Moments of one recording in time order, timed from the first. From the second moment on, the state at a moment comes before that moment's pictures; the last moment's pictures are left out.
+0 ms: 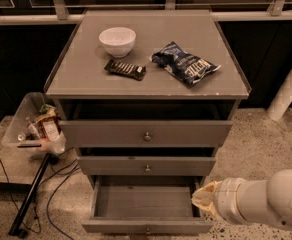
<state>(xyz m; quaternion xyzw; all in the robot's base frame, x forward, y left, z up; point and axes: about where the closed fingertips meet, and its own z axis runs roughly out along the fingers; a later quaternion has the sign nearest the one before) 0.367 -0.158 0.657 -0.52 0.79 0.10 0.30</state>
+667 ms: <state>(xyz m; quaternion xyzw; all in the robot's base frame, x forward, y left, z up) 0.434 -0.203 0.606 -0.49 0.81 0.08 0.32</state>
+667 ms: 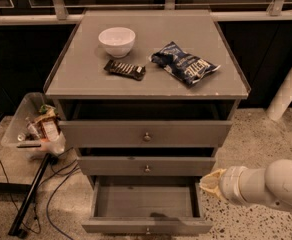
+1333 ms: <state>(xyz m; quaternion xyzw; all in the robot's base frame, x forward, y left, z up) 0.431 -0.194 0.589 -0.50 0.81 0.08 0.31</state>
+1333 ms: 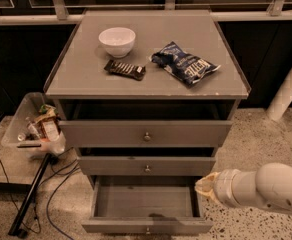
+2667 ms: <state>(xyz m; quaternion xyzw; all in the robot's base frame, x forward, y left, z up) 0.406 -0.172 0.368 -0.45 0.83 0.14 0.30</state>
